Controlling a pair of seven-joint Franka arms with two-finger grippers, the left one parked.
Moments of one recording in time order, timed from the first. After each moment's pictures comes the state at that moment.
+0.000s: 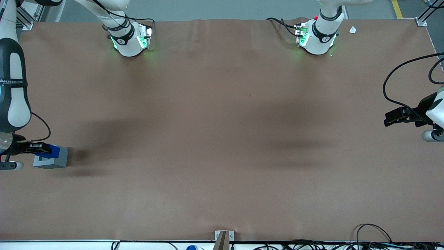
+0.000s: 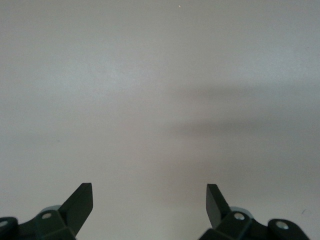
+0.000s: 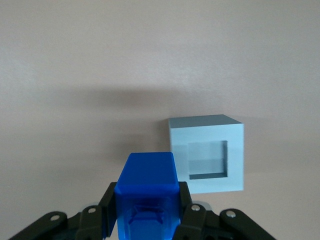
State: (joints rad) arm -0.25 0.53 -0.07 -1.54 0.02 2.03 -0.38
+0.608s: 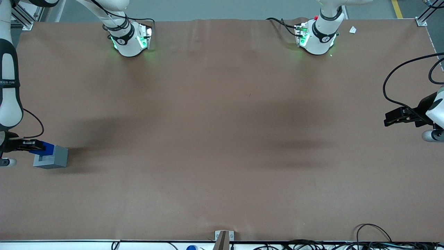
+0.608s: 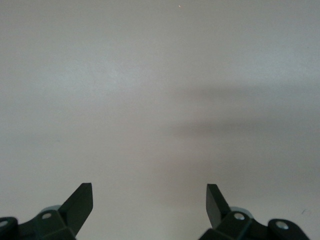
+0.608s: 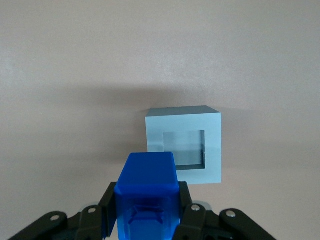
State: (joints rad) arm -0.29 0.54 -0.07 -1.54 0.02 2.03 -0.43
